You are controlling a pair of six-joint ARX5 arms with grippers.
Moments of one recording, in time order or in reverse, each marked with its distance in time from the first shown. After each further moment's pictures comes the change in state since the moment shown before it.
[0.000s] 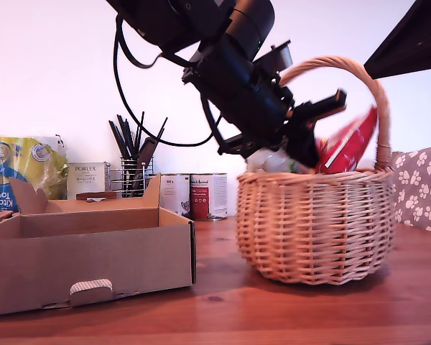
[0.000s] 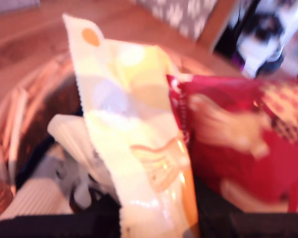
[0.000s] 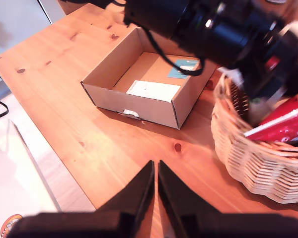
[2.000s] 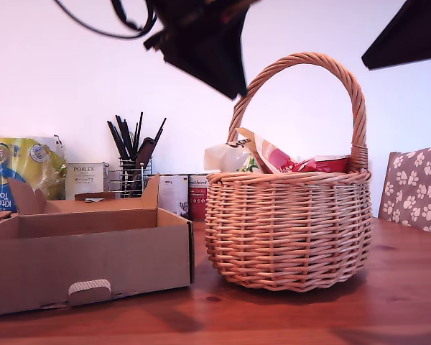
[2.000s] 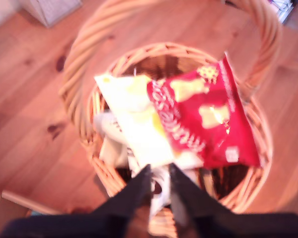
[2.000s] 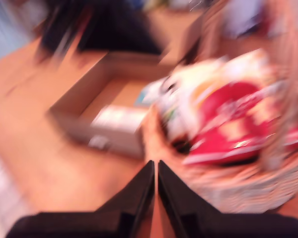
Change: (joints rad) left arm 0.012 -0.438 -0.158 -0.324 -0.118 0.214; right arm -0.001 0.000 0.000 0.129 0.161 0.034
